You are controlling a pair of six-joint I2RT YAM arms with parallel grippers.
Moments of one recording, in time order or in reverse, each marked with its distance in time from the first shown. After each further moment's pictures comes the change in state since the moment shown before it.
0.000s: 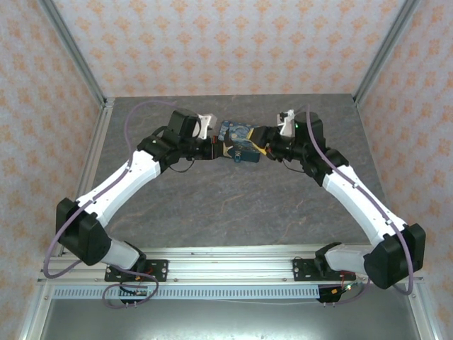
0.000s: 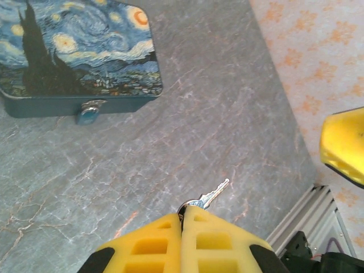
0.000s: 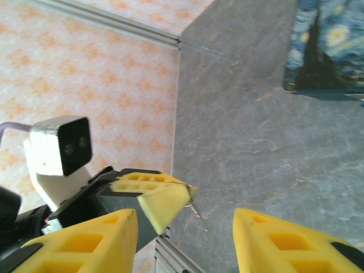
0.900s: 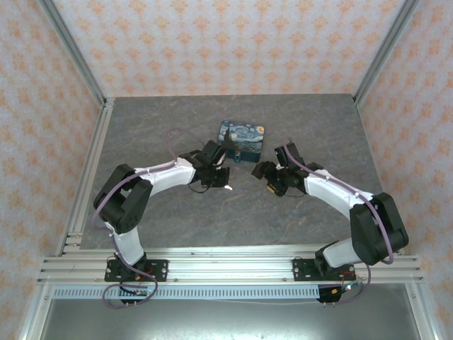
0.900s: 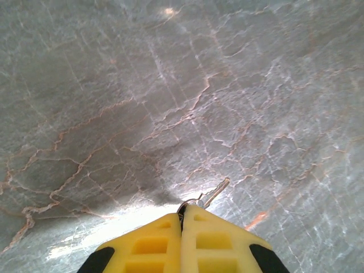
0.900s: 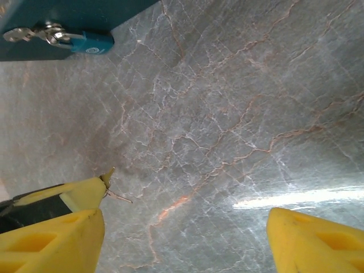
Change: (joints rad) left arm -0.099 0.345 -0.187 0.150 -0.214 -0.085; right arm 0.013 0.186 -0.289 -0.080 0.254 0.043
